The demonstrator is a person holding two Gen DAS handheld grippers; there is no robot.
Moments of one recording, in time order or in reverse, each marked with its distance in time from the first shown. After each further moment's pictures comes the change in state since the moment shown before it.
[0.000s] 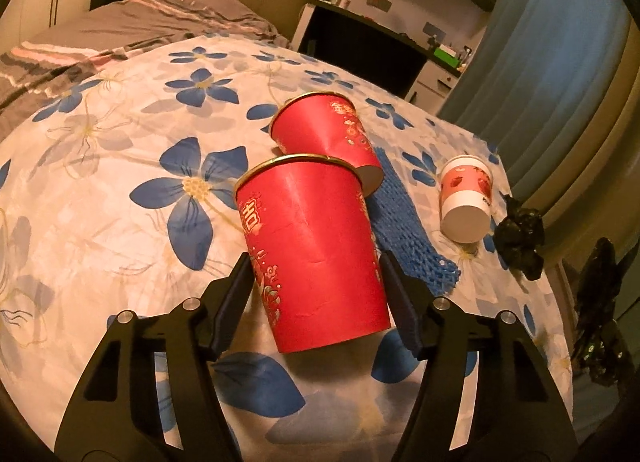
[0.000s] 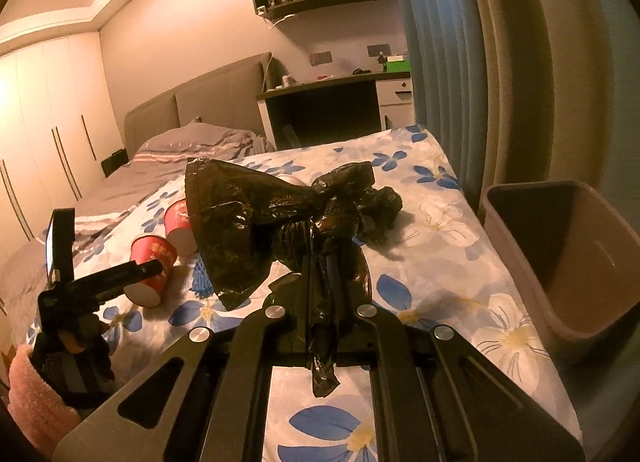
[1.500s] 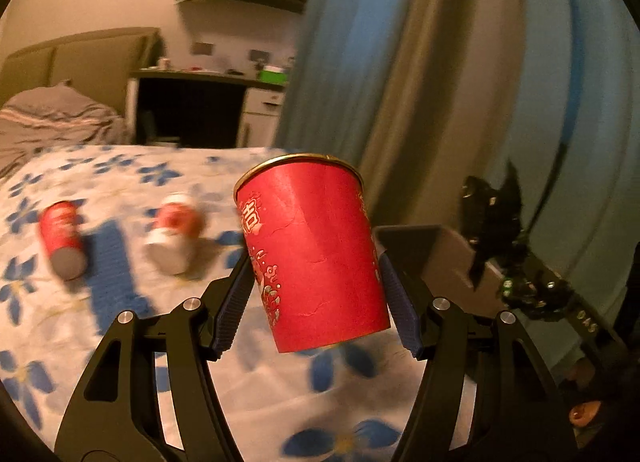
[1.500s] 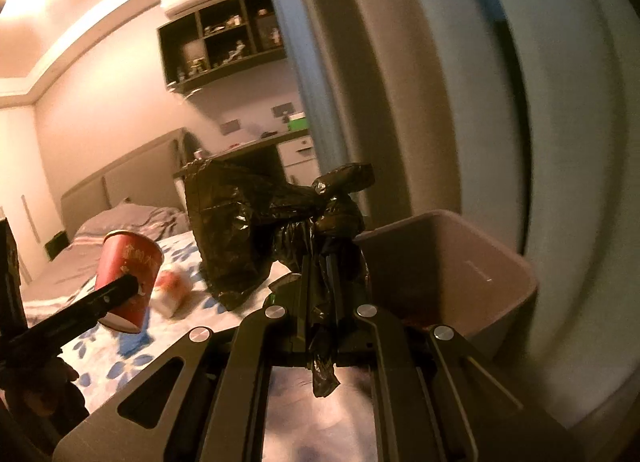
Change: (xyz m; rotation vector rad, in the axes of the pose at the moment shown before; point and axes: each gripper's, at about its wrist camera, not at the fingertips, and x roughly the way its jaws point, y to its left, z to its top) left arm -0.061 -0.238 -0.047 0.407 -0.133 -0.407; right arm -0.089 -0.126 0.011 0.187 -0.221 -0.255
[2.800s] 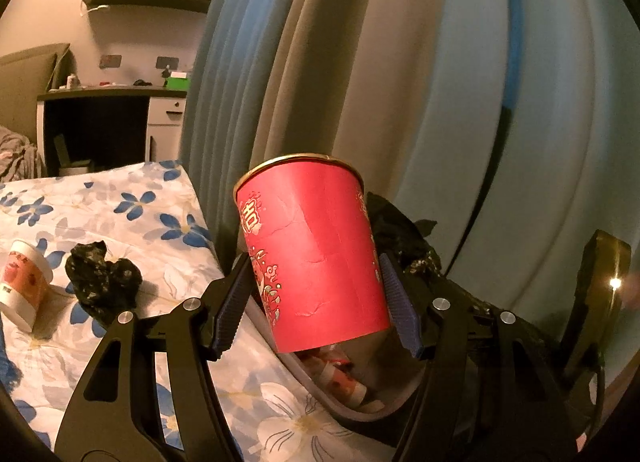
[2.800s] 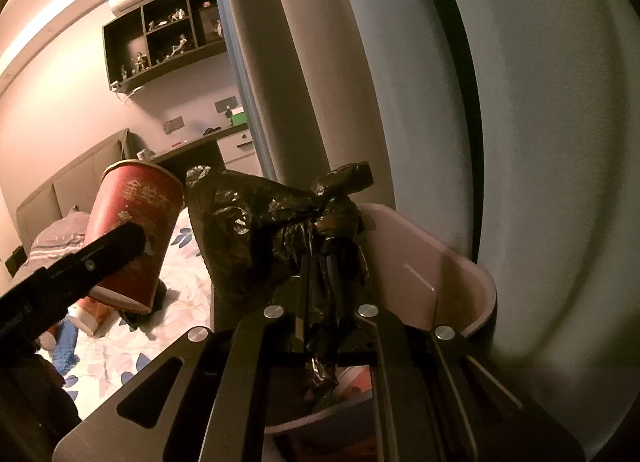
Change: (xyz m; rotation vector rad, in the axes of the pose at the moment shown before) left arm 0.093 -0.100 0.004 0.125 -0.005 -0.253; right arm 0.057 -0.059 0.009 0.049 0.029 -0.164
